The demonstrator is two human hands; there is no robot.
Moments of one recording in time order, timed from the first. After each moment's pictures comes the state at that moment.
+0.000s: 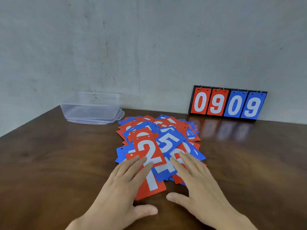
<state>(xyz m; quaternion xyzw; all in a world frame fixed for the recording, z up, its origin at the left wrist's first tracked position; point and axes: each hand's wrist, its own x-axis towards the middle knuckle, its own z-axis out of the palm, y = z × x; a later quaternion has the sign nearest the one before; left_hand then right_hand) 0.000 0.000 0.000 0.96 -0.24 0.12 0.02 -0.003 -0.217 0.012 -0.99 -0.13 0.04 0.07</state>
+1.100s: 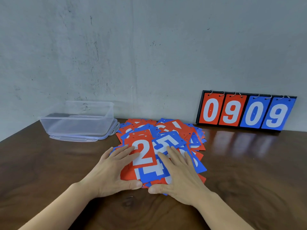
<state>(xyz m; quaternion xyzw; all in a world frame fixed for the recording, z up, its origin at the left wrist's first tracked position) 0.178 0.036 -0.023 0.97 -0.23 0.01 0.13 0.160 -0.206 -0.020 -0.98 -0.18 0.04 0.11</state>
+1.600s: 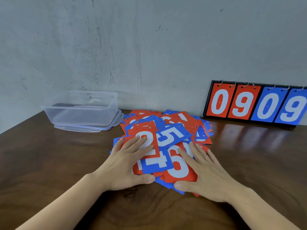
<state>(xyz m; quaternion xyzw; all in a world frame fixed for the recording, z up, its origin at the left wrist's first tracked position) 0.177 0.011 -0.025 0.96 -0.24 0.01 0.11 0.168 -0.266 -0.032 -0.98 -0.18 0.09 0.05</state>
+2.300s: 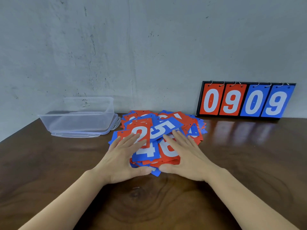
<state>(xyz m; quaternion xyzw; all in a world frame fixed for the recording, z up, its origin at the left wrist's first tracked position) 0.193 0.027 -0.022 0.96 -0.23 0.02 0.13 0.185 -0.226 -0.020 -0.97 -0.19 0.01 0.13</state>
